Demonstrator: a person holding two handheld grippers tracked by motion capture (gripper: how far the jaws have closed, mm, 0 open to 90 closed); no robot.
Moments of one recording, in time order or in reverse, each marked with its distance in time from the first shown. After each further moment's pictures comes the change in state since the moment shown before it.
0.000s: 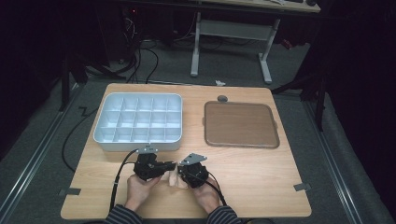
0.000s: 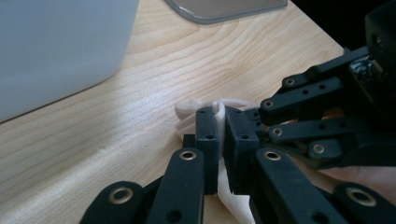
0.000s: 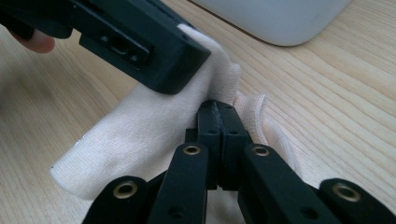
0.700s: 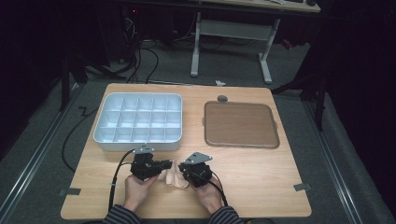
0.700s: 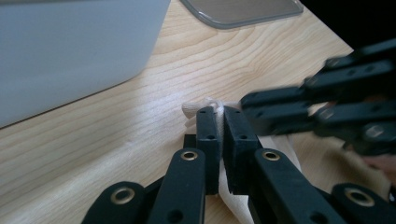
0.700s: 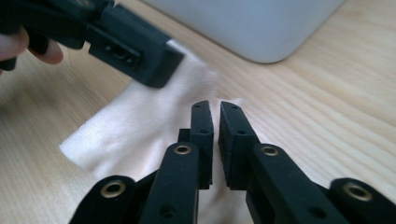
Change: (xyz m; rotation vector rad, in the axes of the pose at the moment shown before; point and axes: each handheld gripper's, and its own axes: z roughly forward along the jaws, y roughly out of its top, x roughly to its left) left arm 0.004 -0.003 -0.007 -0.011 0.059 -0.011; right arm -0.005 0.001 -0.017 -0.058 -0.015 0.013
